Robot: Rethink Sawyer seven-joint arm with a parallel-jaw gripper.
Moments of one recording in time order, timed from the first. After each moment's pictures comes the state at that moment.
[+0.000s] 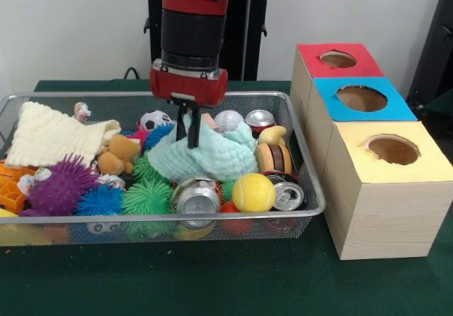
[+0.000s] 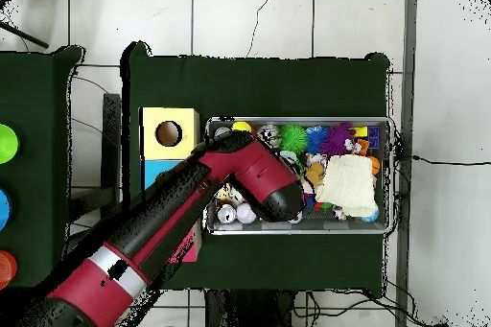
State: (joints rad) arm 0.36 0.13 -1.03 1.12 -1.54 -0.79 4.35
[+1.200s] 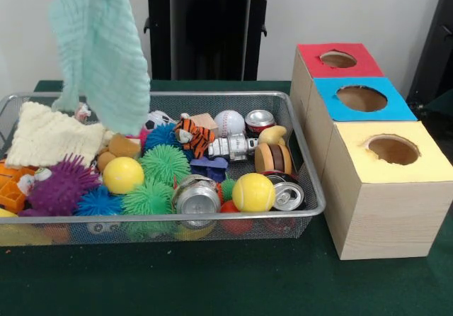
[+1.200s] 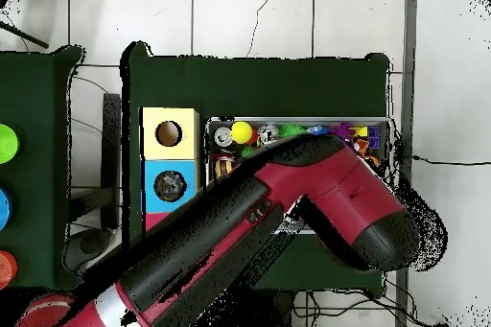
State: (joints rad) arm 0.23 -0.10 -1.20 1.19 -1.84 -1.09 4.35
